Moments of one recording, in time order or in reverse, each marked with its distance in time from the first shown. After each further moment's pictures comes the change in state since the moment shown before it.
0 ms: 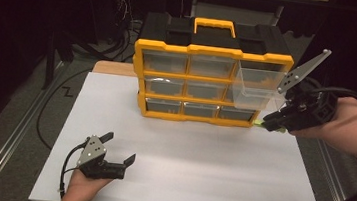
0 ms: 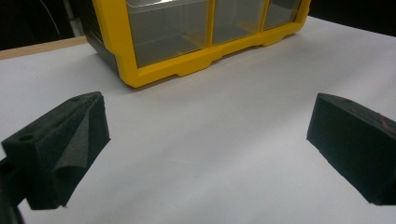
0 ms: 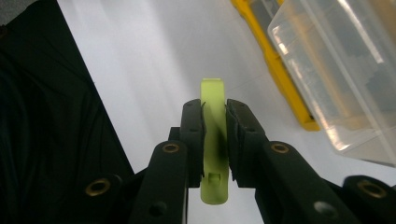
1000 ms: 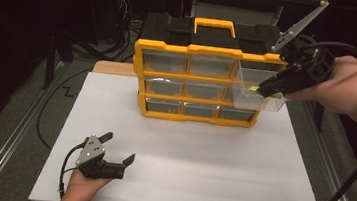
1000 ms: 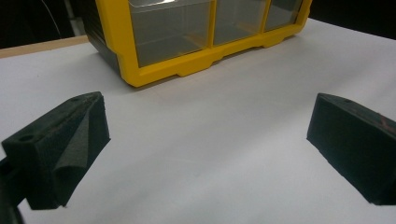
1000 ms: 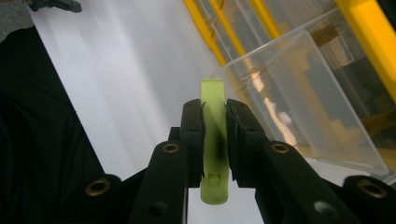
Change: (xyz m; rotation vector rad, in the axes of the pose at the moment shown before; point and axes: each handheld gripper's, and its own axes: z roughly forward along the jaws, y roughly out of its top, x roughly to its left) left arm 0.001 -0.001 -0.001 -0.004 0.000 -0.013; right arm -0.025 0.056 -0.028 -0.009 -0.066 0.002
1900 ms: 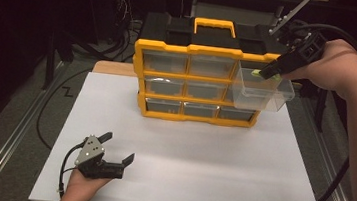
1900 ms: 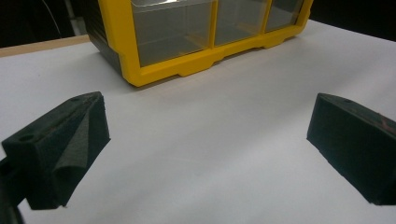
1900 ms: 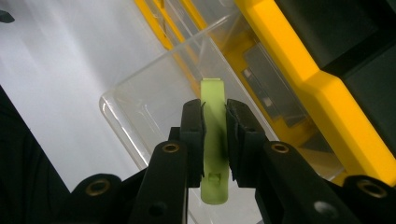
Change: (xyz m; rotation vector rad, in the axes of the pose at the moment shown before) left arm 0.002 -0.001 -0.001 0.001 -0.001 -0.003; right arm -0.052 0.010 0.016 0.036 -0.067 0.084
